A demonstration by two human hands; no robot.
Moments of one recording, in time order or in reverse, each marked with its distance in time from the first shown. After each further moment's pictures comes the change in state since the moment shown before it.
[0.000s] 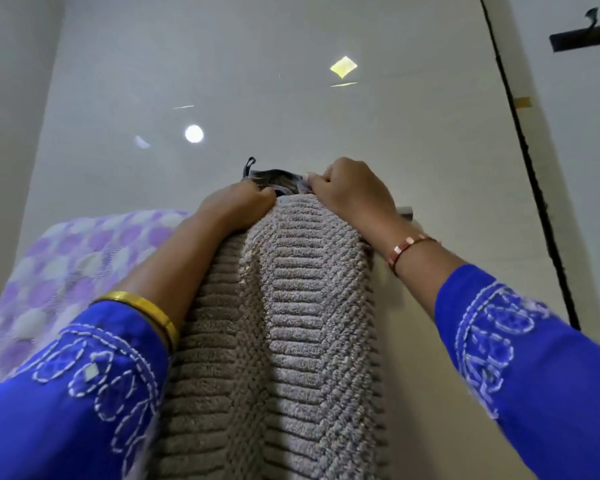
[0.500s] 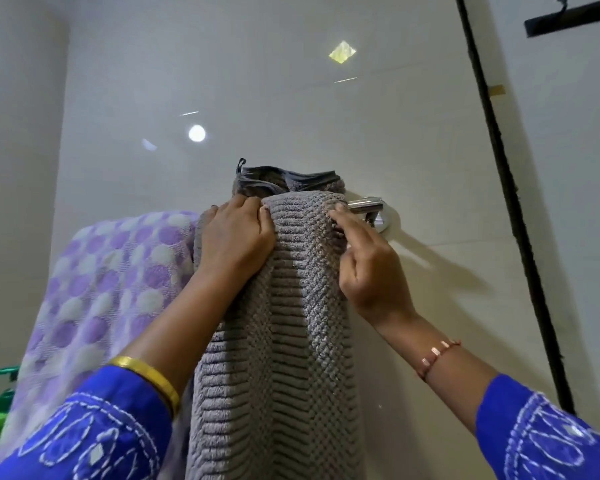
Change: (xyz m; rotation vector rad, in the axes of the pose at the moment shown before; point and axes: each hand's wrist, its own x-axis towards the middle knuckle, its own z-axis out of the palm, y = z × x) left_hand -0.073 0.013 0.020 0.160 0.362 0.115; right_hand -0.117 0.032 0.014 0.242 0.362 -0.169
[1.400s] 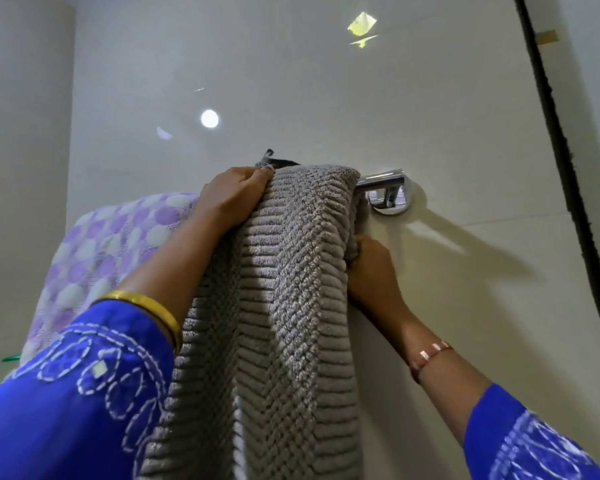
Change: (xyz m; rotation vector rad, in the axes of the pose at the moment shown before) left_hand 0.035 -0.012 -0.004 -0.256 -0.232 -0.134; right_hand -0.011 0.014 0.029 0.249 -0.247 0.343
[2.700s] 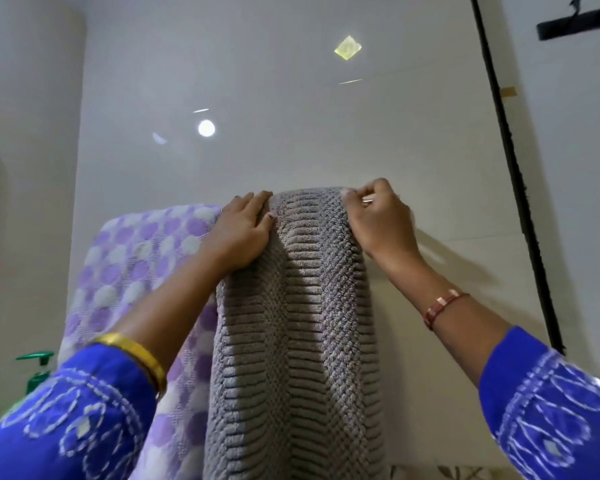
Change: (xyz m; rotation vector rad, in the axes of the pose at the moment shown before) left_hand -0.027 -0.030 -0.009 0.087 -0.095 0.090; right_hand 0.029 -0.078 -0.032 -0.146 0.169 0.114
